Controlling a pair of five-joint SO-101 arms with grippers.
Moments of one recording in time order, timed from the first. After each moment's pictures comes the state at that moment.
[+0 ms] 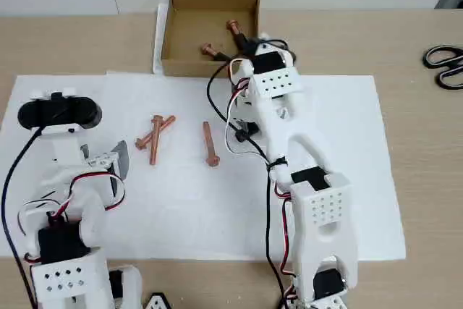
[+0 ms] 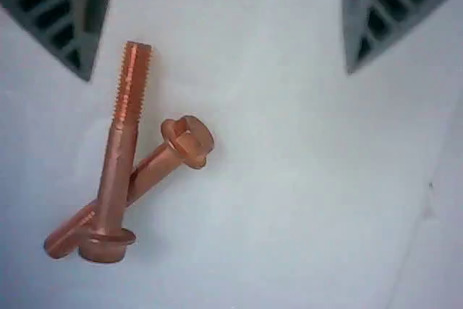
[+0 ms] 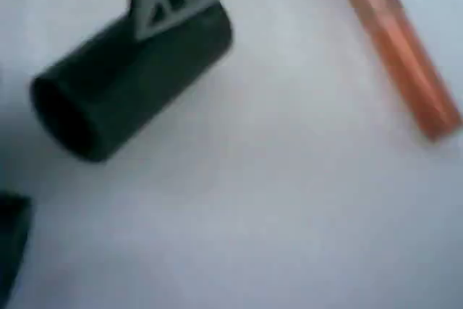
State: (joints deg) left arm -15.6 -67.3 54.5 66.7 0.7; right arm -21.1 37.5 -35.2 92.4 -38.7
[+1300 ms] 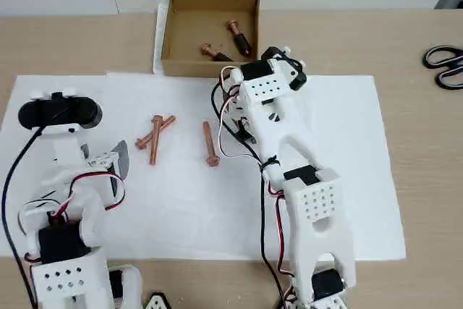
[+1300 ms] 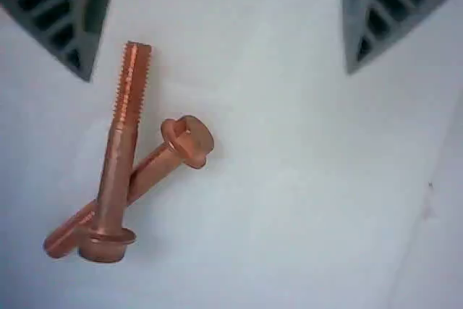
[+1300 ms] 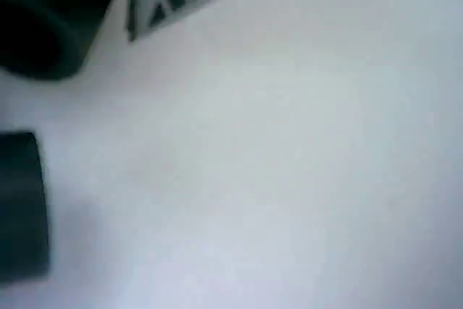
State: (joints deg) left arm -15.6 -67.3 54.5 66.7 0.7; right arm -21.9 42.7 -35.2 85.7 -59.6
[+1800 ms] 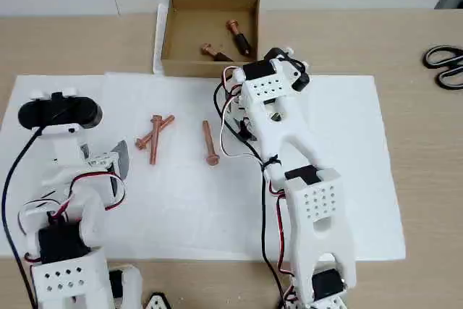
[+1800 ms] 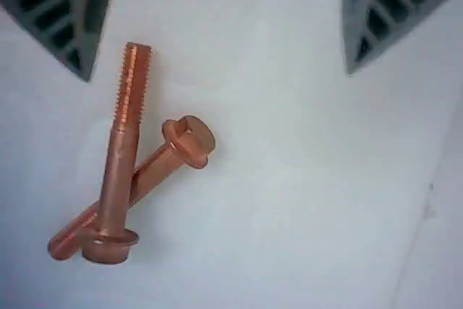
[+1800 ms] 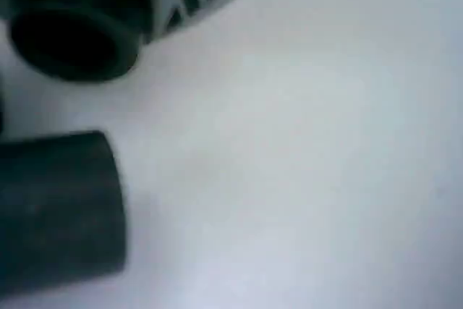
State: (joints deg) left arm -15.6 -67.3 54.5 66.7 0.7; right arm -21.5 43.0 -35.2 85.8 -59.6
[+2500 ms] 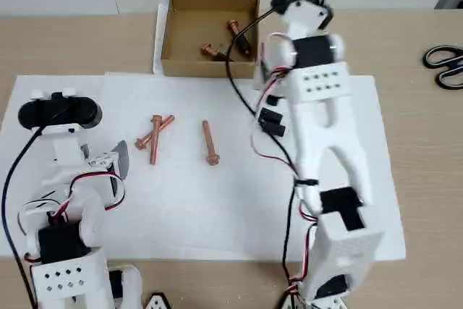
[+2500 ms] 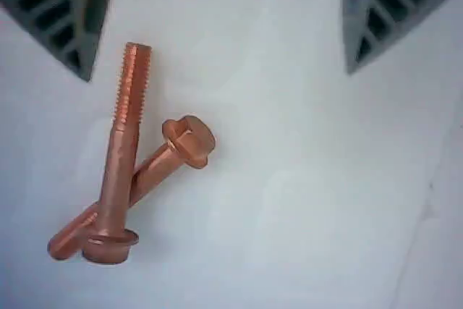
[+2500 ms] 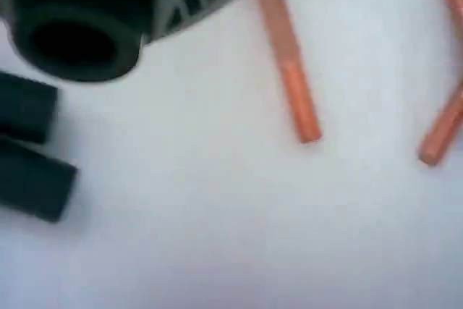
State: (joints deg) left arm -15.6 -67.3 54.5 66.7 0.7; right arm -14.1 16.0 -35.2 94.3 -21.5
